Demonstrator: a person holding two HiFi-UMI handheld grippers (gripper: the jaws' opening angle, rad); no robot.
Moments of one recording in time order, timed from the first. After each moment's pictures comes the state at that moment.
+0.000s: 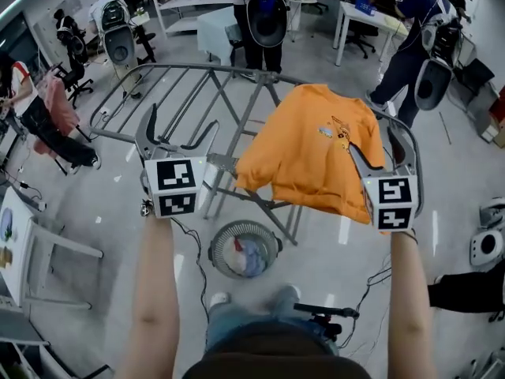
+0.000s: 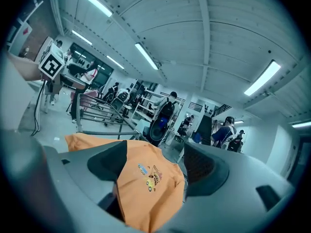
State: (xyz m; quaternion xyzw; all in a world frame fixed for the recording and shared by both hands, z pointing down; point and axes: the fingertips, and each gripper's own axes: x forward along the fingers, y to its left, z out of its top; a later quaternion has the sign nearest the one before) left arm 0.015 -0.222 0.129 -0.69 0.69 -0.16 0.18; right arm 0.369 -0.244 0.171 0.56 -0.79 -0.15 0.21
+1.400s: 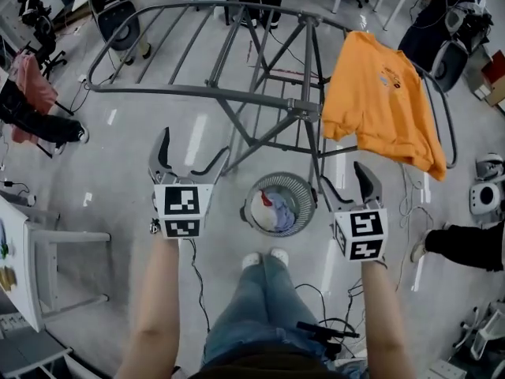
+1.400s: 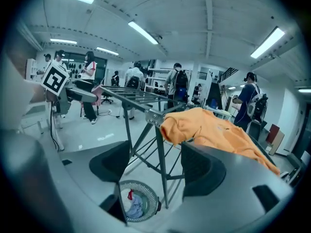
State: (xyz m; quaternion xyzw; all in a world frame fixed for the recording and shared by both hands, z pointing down) left arm -0.183 -0.156 0.324 -0.78 0.59 -0.19 0.03; right arm 0.102 -0.110 0.363 0.54 -0.80 0.03 0.26
